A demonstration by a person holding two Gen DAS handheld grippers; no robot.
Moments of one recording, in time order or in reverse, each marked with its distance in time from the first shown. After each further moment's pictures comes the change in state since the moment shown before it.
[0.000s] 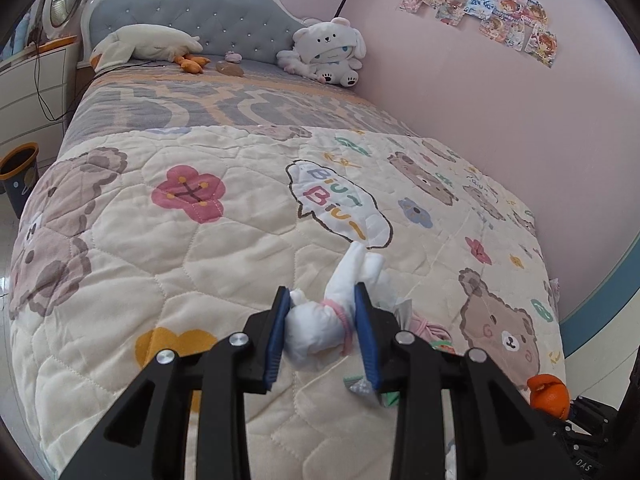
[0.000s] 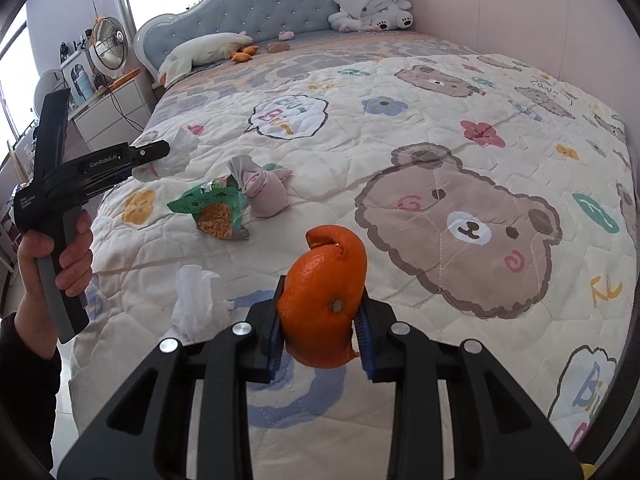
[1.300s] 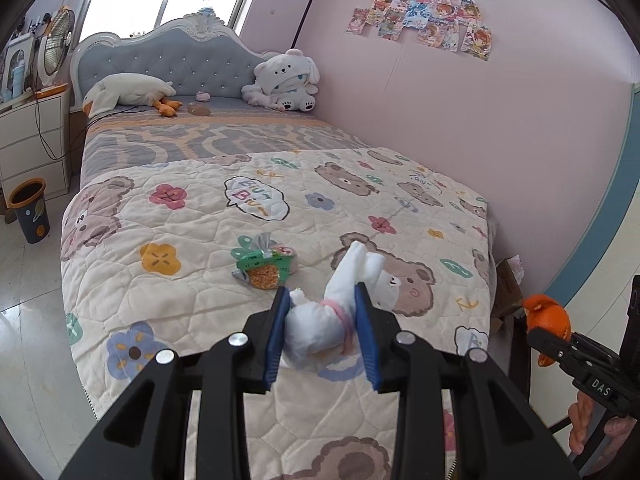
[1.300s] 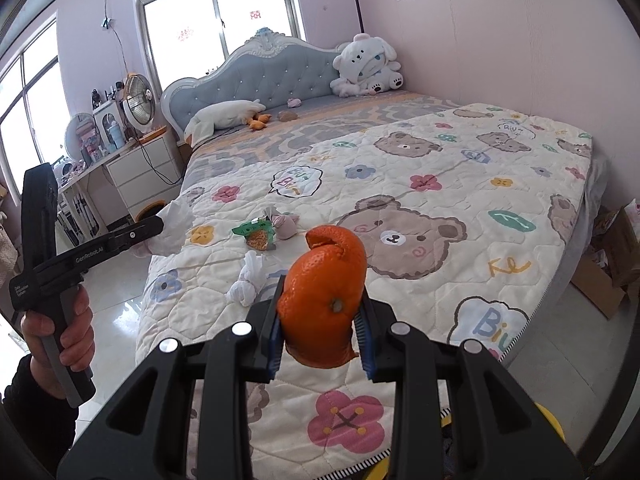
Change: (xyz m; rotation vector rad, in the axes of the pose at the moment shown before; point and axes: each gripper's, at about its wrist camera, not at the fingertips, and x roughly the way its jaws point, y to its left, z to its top) left arm -0.197 -0.141 -0.101 0.113 -0.090 -0.048; right arm -0.227 -0.039 -0.077 0.028 -0.233 0.045
